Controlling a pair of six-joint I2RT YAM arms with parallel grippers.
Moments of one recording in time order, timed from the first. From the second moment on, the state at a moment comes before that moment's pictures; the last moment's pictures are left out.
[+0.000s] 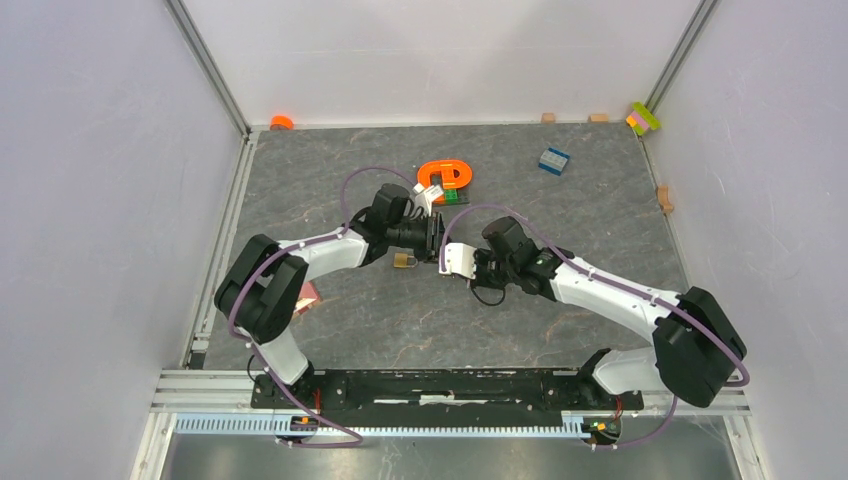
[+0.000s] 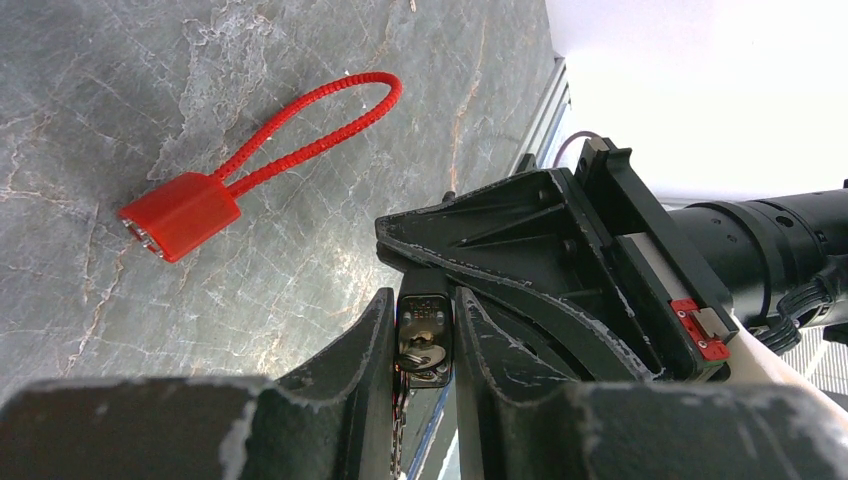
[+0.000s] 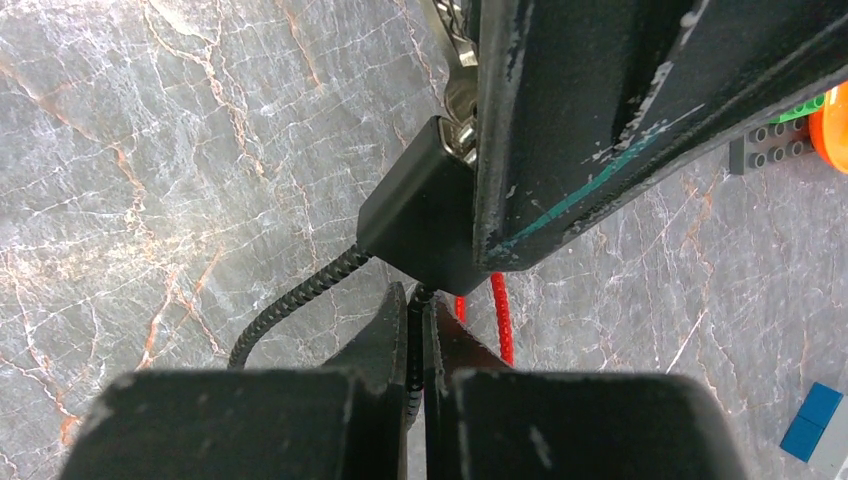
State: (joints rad) left arm -0.60 1.71 0.94 0.18 0.79 -0.72; right arm 0.75 1.33 0.78 -0.31 -0.20 -0.75
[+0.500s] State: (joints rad) left arm -0.56 1.69 0.94 0.23 0.82 -0.74; right arm 0.67 1.24 0.73 -0.22 -0.29 -0.78
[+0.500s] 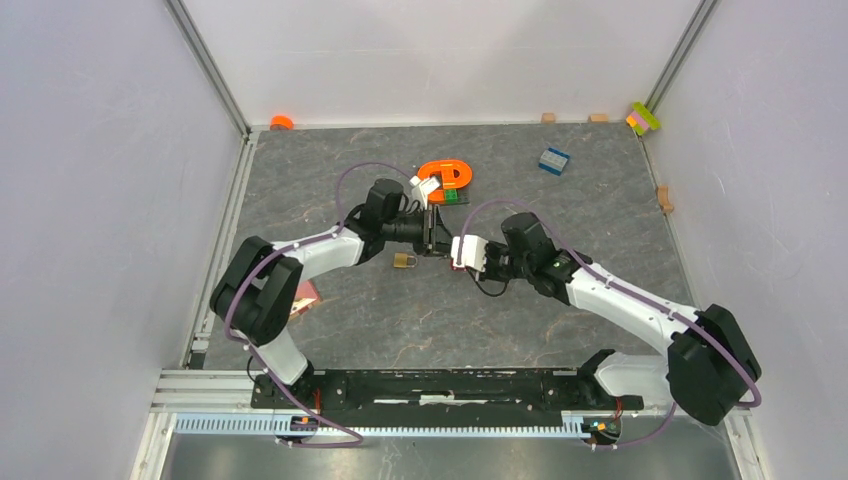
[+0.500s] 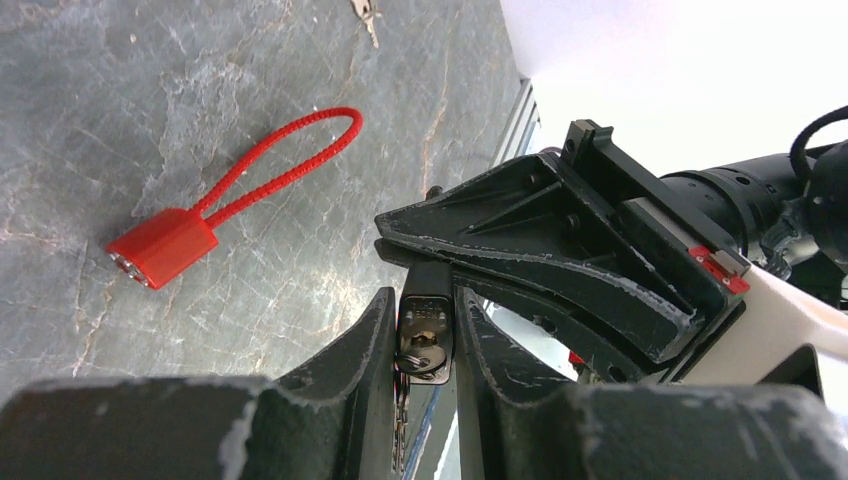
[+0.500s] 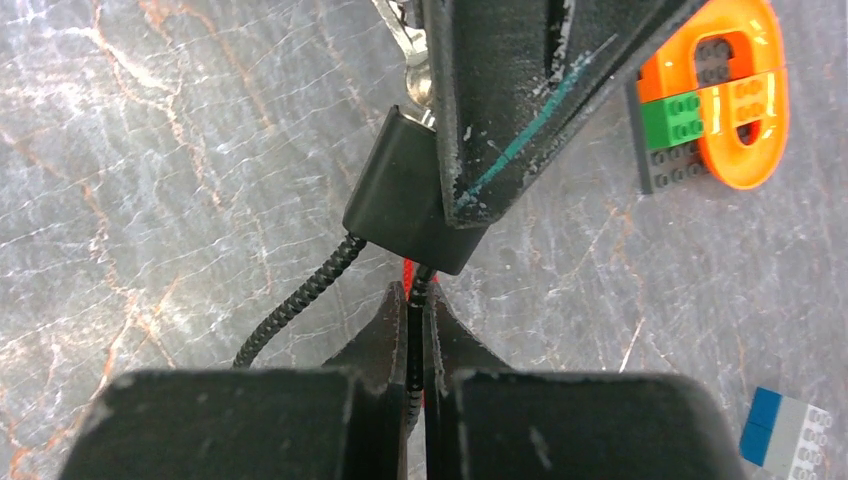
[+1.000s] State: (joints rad) left arm -0.54 1.67 0.94 0.30 0.82 -0.74; right arm 0.61 1.23 0.72 -0.14 -0.31 -0.77
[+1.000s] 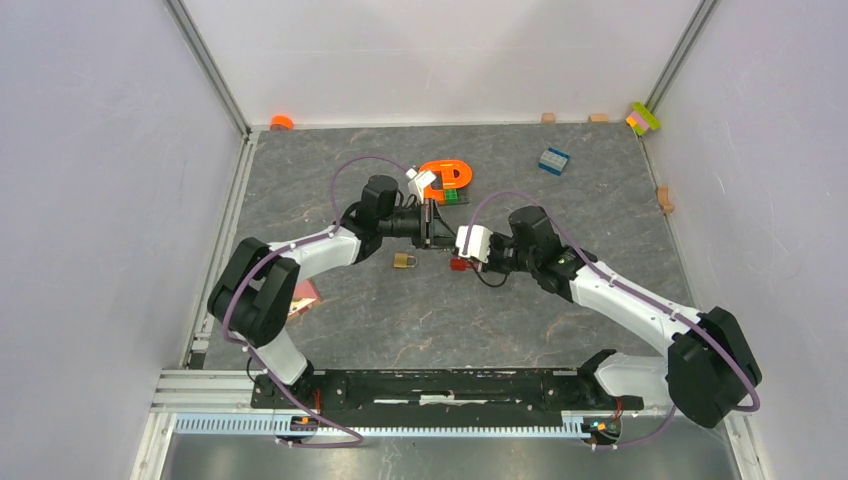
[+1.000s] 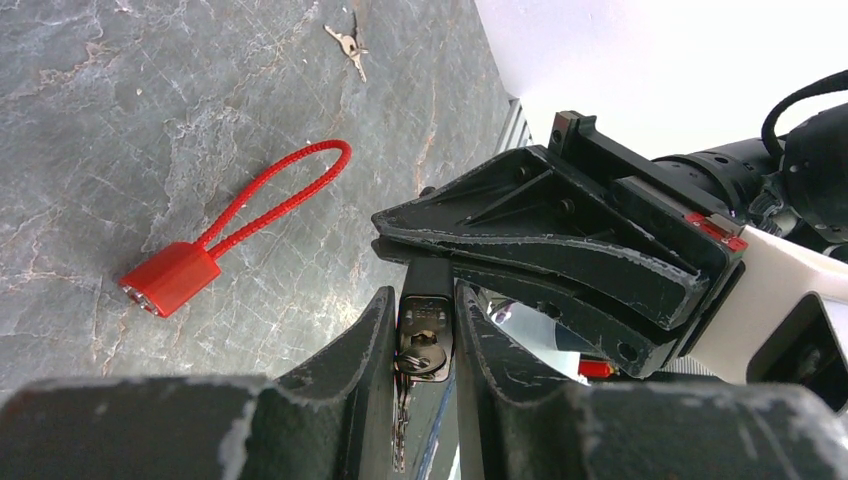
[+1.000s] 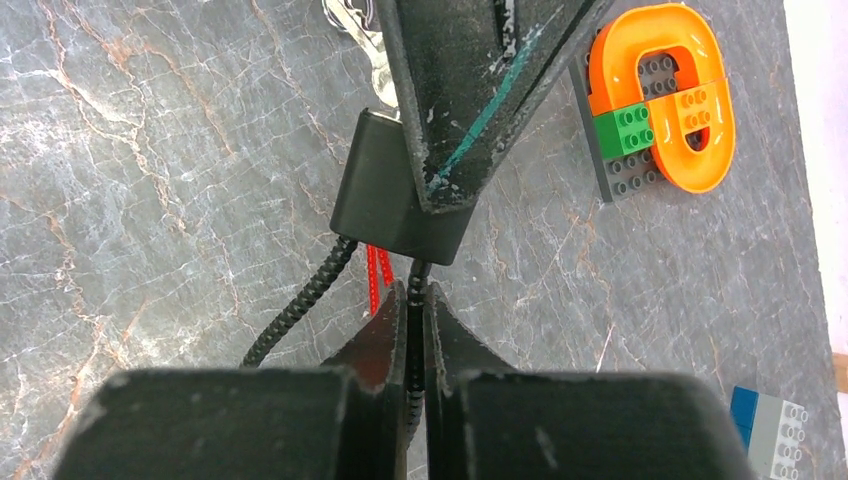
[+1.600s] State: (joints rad) left arm -0.48 1.68 0.90 0.26 0.76 -0.74; right arm 0.56 1.23 0.83 -0.18 -0.41 -0.69
